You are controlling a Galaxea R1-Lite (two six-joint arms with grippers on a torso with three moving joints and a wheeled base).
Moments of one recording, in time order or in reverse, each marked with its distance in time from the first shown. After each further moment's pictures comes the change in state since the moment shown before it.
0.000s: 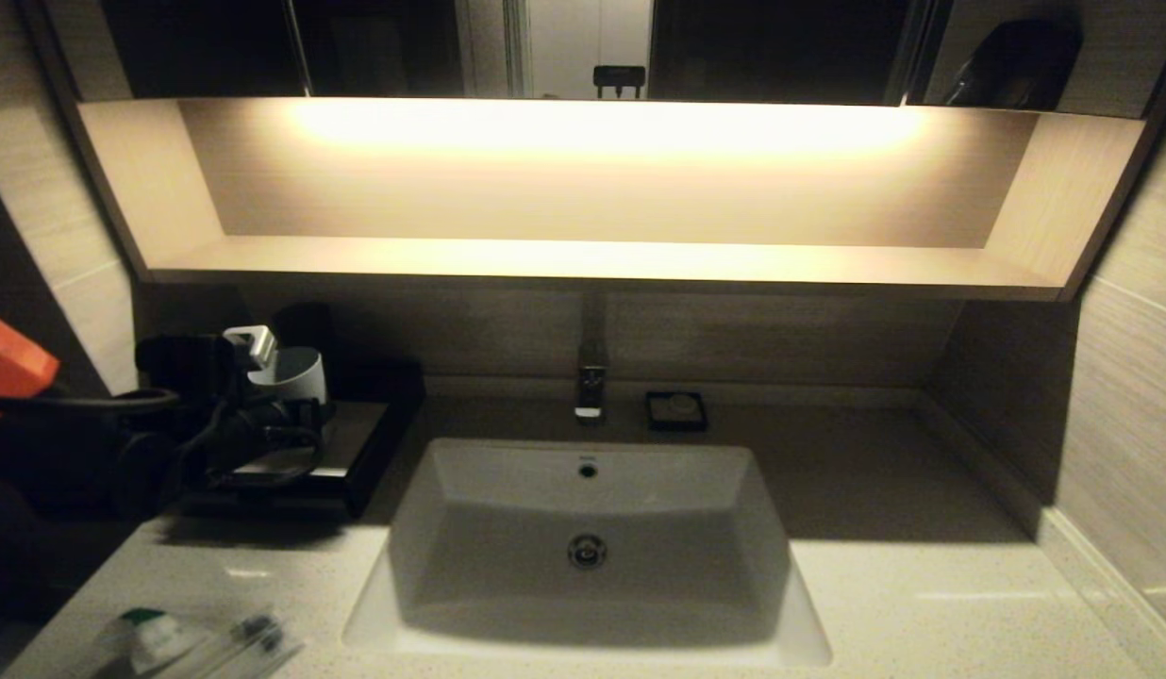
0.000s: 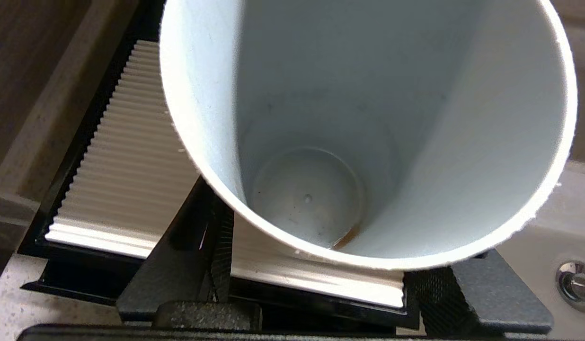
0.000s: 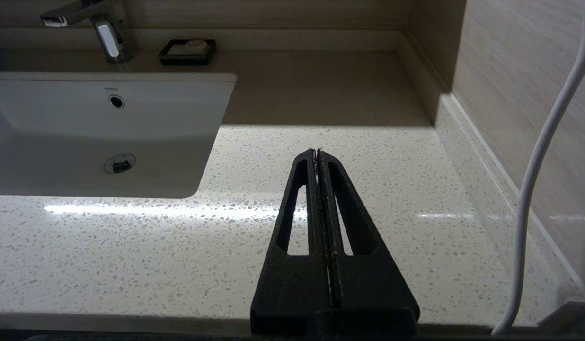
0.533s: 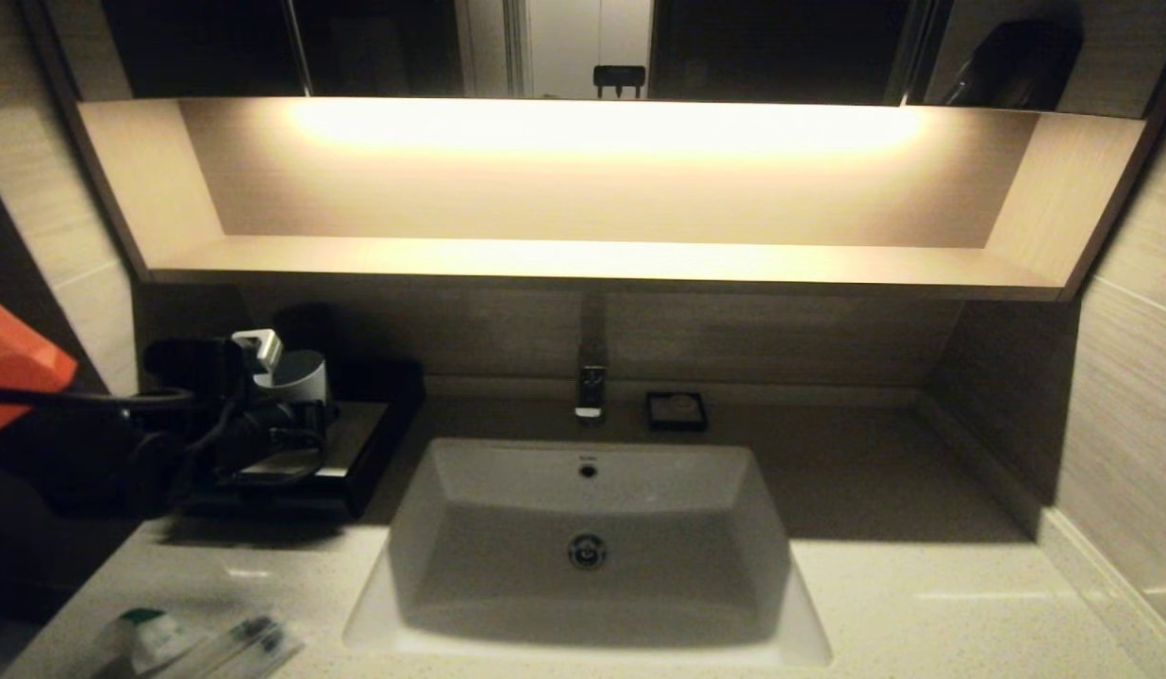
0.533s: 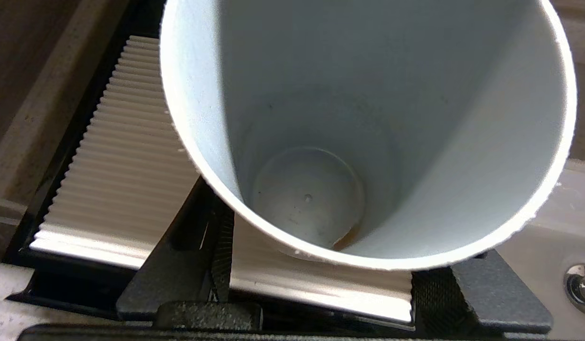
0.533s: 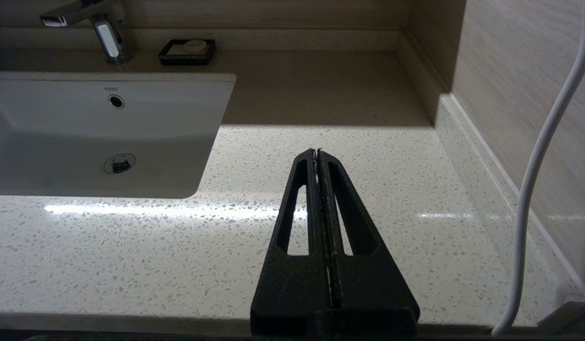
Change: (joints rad) left arm 0.000 0.036 -0.025 -0.001 0.000 0.001; right arm 0.000 0.000 0.000 0.000 0.000 0.000
